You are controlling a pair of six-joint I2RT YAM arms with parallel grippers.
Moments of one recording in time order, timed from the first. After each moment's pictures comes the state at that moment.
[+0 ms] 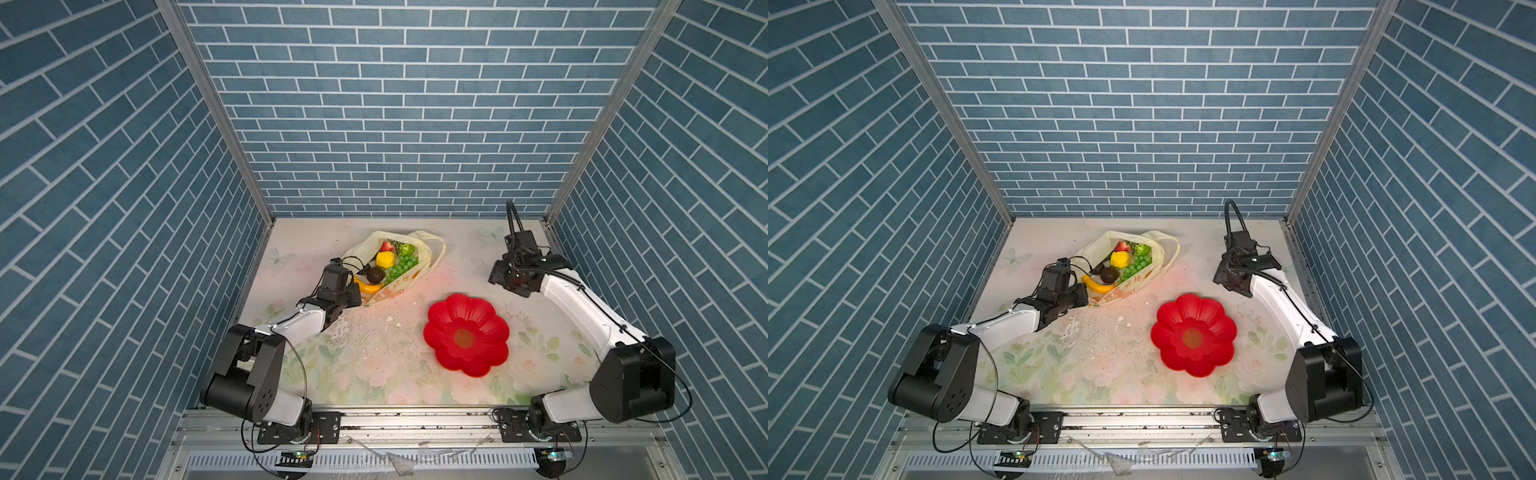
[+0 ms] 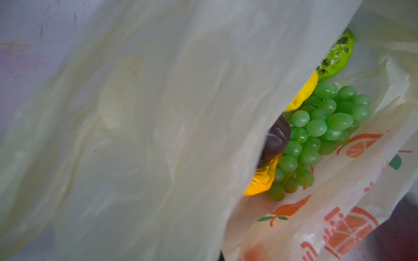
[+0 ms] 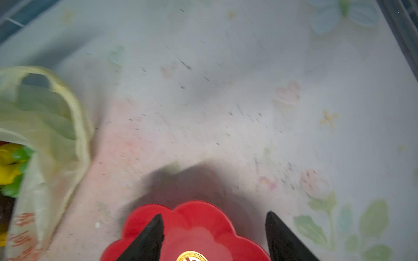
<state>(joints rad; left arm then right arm) -0.31 1.47 0.69 0.01 -0.02 -0.44 0.33 1.51 1.28 -0.77 0.13 0.58</state>
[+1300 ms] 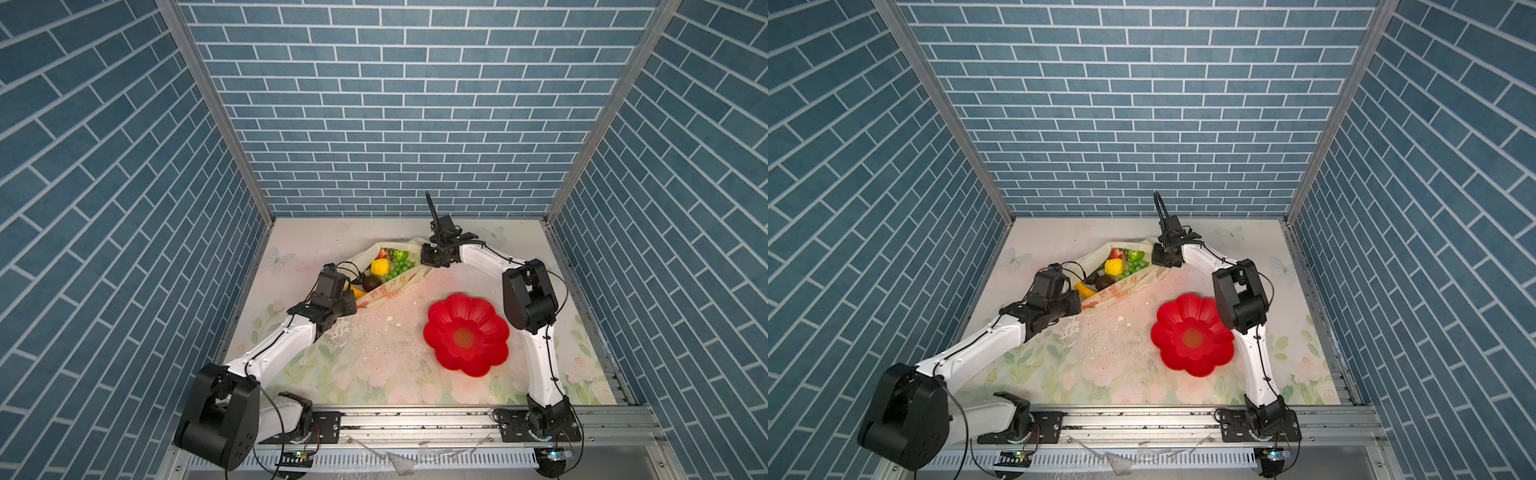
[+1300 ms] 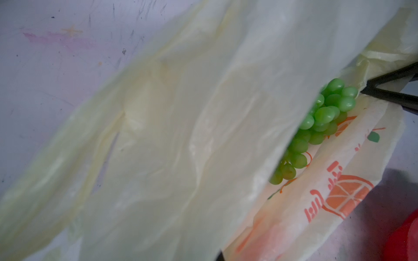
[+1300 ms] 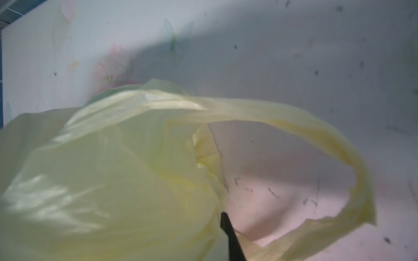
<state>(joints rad) -0.36 1.21 0.65 -0.30 -0.09 -0.48 0.53 2.20 1.71 -0.50 -0.19 0.53</state>
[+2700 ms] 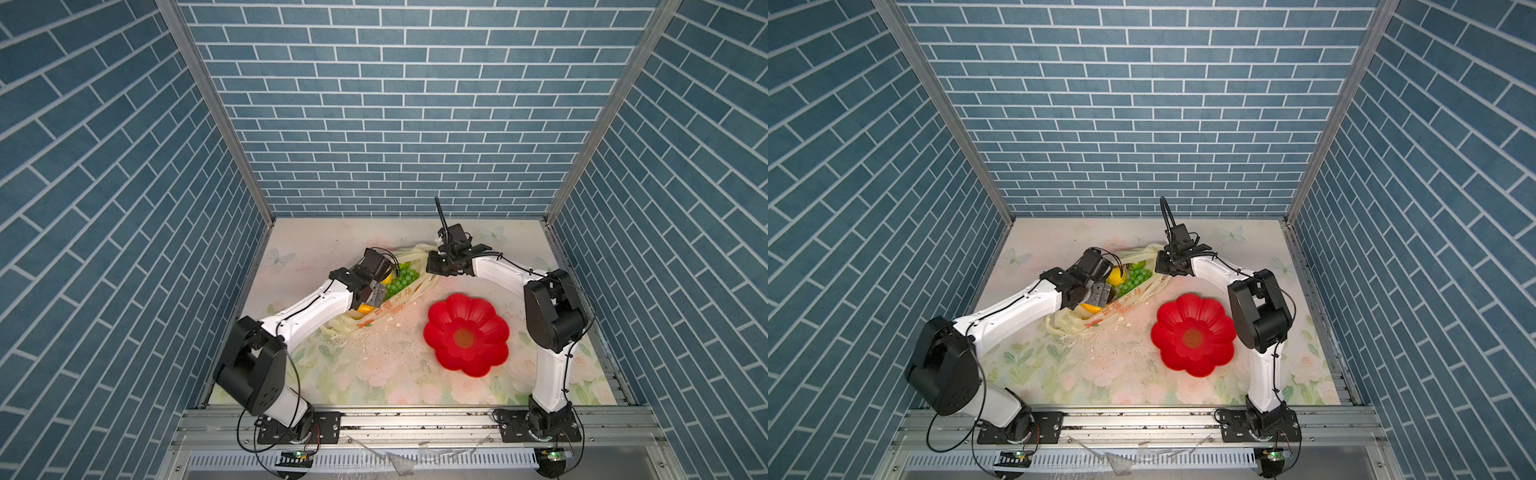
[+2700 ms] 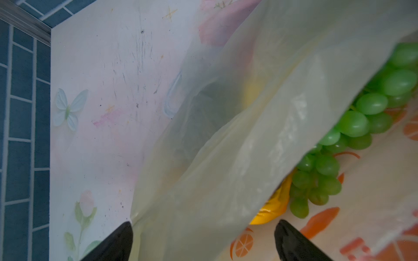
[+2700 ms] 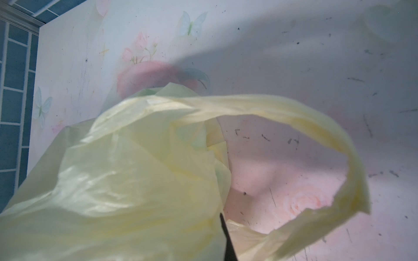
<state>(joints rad) -0.59 1.61 1.16 -0.69 -0.50 -0.26 0.54 2.00 1.49 -0.39 -0.18 0.52</state>
